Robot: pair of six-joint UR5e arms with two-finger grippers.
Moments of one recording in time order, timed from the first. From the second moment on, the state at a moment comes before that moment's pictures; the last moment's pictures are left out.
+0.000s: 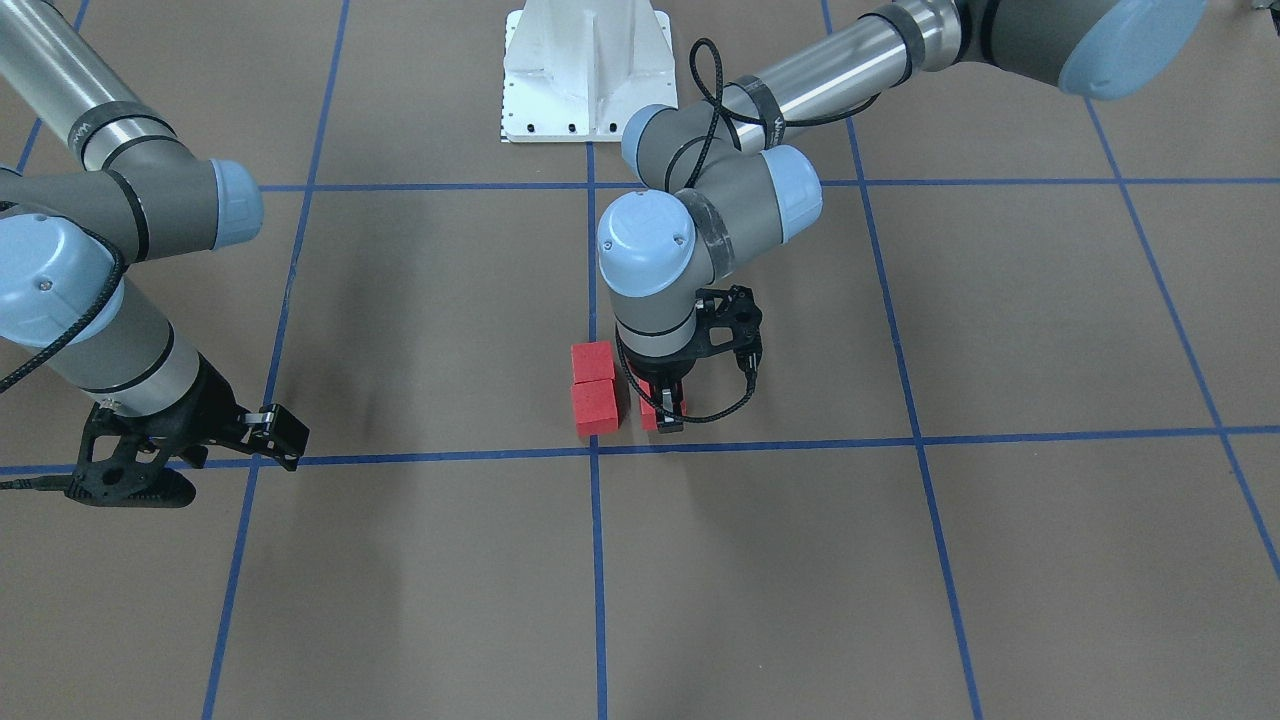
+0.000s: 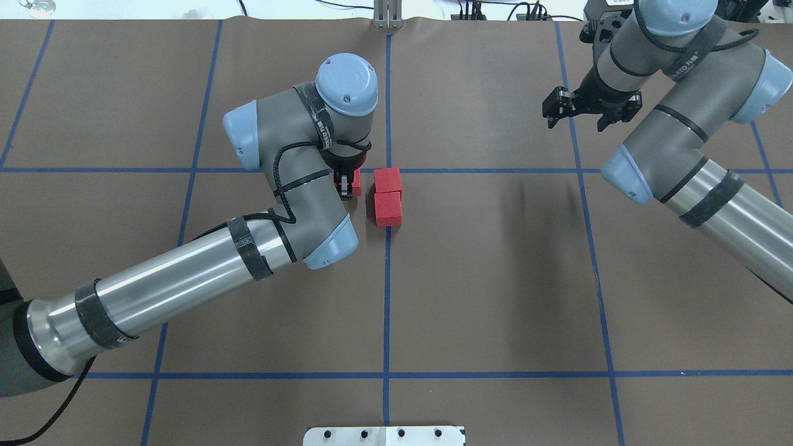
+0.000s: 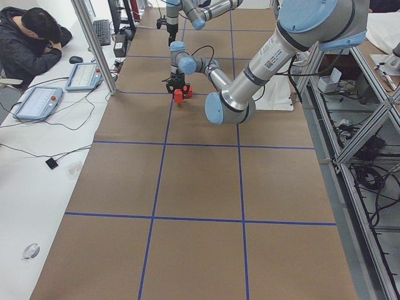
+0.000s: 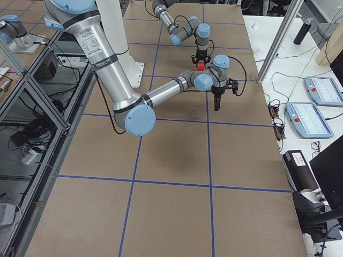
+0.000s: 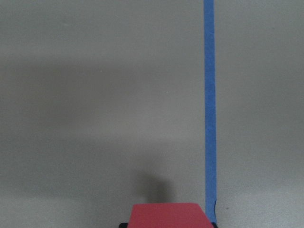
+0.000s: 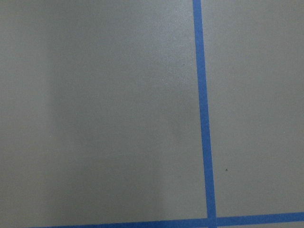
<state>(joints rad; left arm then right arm) -0.63 -2.54 -1.21 -1.57 -1.88 -2.68 0.96 -1.05 1.49 -1.41 2.10 0.89</state>
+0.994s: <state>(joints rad) -0.60 -2.58 -1.16 -1.57 -1.88 -2.70 0.96 -1.05 1.49 -1.41 2.10 0.89</state>
